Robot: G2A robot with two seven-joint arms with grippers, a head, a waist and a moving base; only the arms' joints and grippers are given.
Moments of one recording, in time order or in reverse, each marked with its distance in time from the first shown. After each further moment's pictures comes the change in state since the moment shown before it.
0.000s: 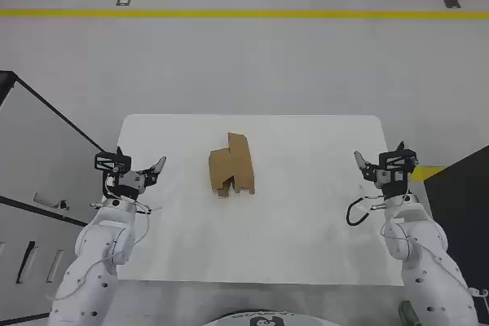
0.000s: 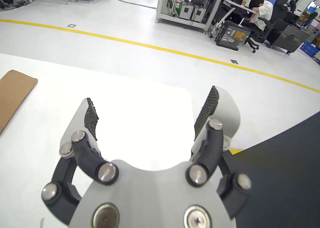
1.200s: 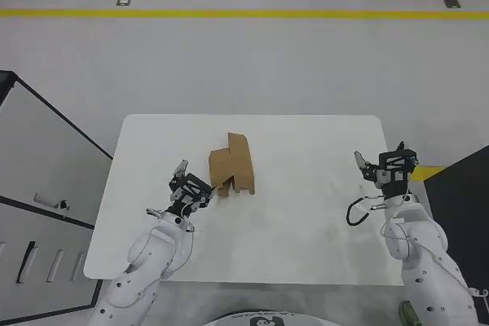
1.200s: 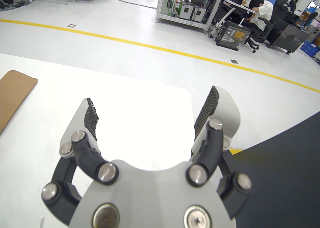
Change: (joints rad) left arm -0.051 -0.023 0.342 0.018 0.604 0.084 -0.094; right arm 0.000 0.000 0.000 0.000 0.000 0.000 0.000
